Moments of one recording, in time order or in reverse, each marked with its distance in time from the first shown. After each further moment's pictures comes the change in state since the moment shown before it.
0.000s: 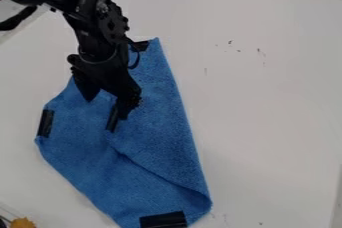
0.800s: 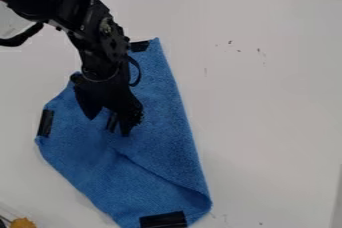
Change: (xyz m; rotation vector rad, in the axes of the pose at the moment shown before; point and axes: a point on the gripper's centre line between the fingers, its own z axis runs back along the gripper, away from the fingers) arm -0.015 -0.011 -0.020 -0.038 0.052 0.022
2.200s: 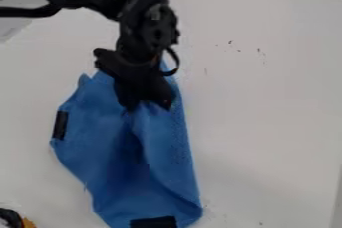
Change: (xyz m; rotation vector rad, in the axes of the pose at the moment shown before) arm 0.020 -0.037 0.056 0.165 -0.066 -0.039
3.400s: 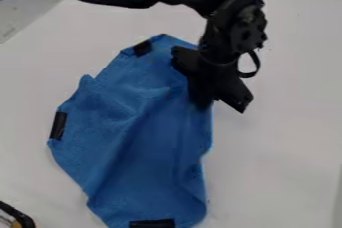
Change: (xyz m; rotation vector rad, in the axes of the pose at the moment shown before) arm 0.045 -0.079 0.001 -0.103 -0.050 -0.117
